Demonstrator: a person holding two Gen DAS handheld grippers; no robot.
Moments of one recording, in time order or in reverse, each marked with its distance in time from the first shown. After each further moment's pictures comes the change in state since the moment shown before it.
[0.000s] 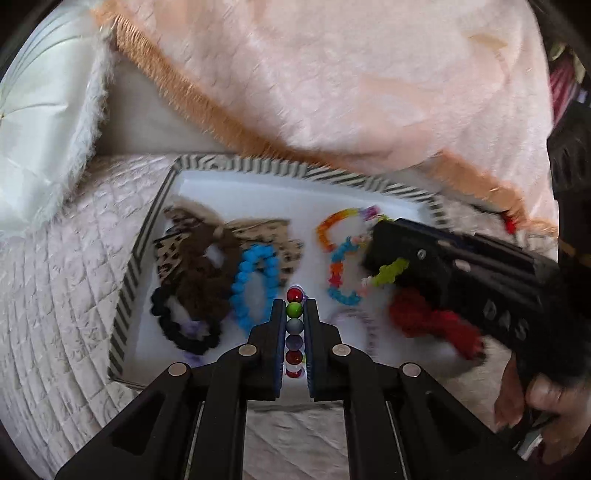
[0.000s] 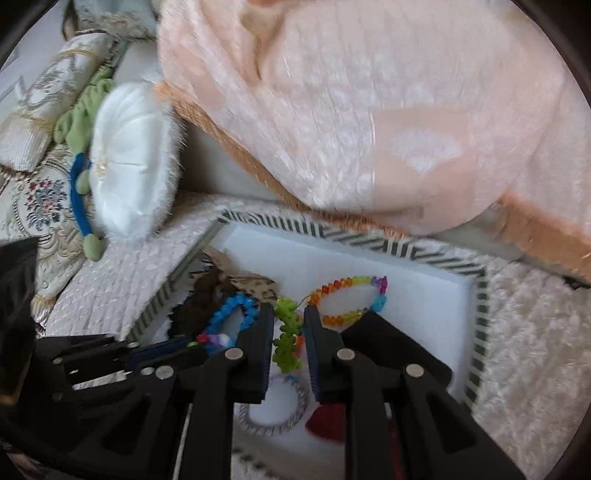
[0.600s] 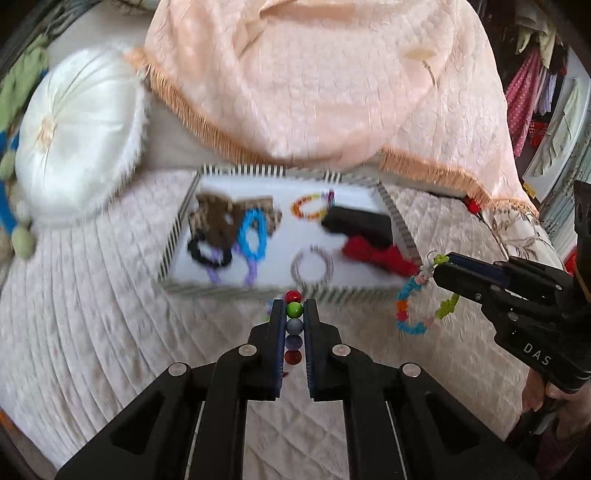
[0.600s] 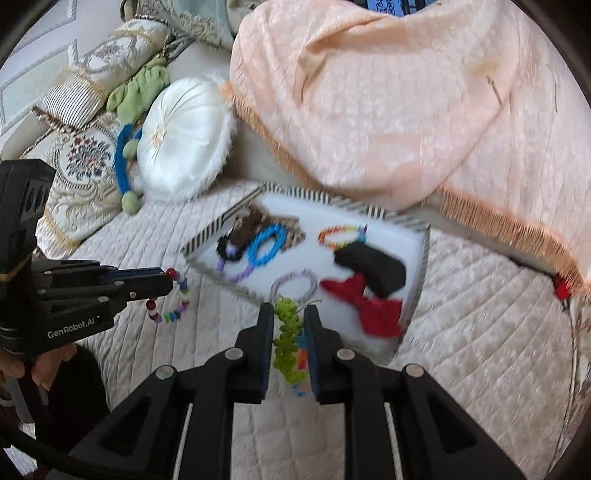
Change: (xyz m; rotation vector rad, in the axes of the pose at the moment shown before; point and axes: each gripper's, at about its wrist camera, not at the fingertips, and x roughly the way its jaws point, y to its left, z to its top) left arm -0.119 -0.025 -0.074 0.066 -0.120 -0.006; right arm -0.147 0.040 -0.104 -0.148 -0.093 -0.042
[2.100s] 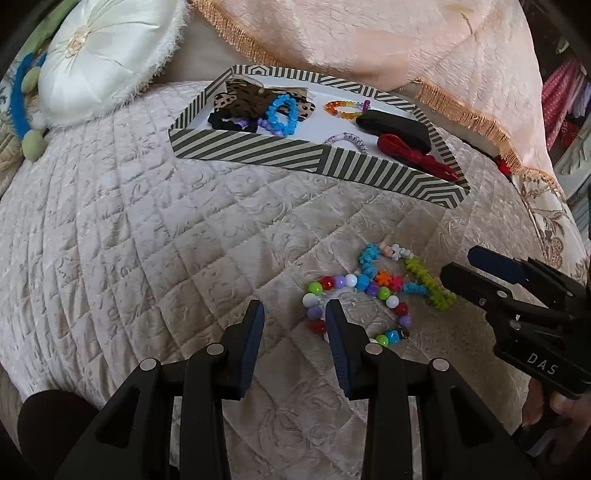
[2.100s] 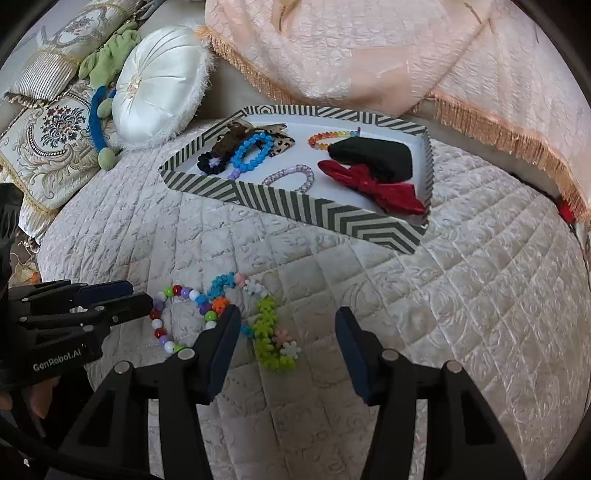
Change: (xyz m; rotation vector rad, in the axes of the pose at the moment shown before) left arm 0.029 0.001 -0.109 -0.123 0.162 0.069; right arm 0.037 0.012 -0.093 0.084 0.167 -0.044
